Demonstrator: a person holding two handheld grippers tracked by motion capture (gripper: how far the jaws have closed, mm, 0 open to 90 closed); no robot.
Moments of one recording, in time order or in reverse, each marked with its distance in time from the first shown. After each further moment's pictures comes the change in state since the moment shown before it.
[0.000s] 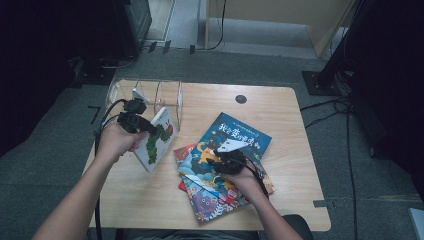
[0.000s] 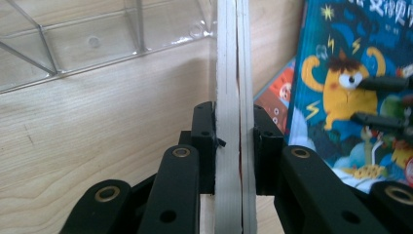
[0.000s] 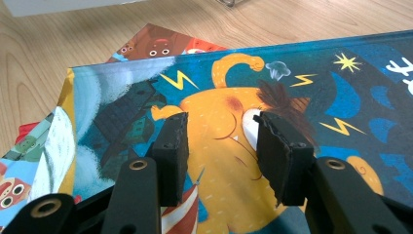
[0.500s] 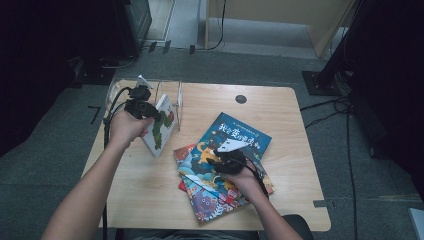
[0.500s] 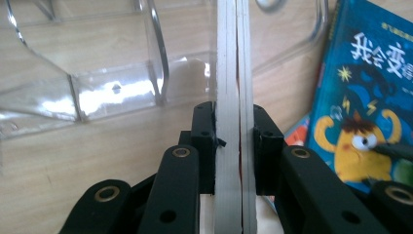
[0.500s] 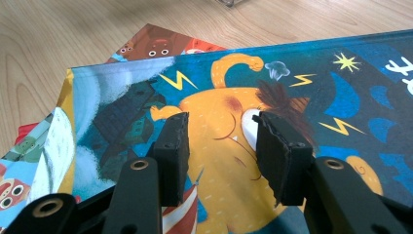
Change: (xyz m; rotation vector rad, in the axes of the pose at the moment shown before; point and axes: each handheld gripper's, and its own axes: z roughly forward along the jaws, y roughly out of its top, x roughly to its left) left arm -0.003 0.043 0.010 -0.051 0.080 -0.059; right arm 0.000 0.000 0.000 -0.001 0.000 0.004
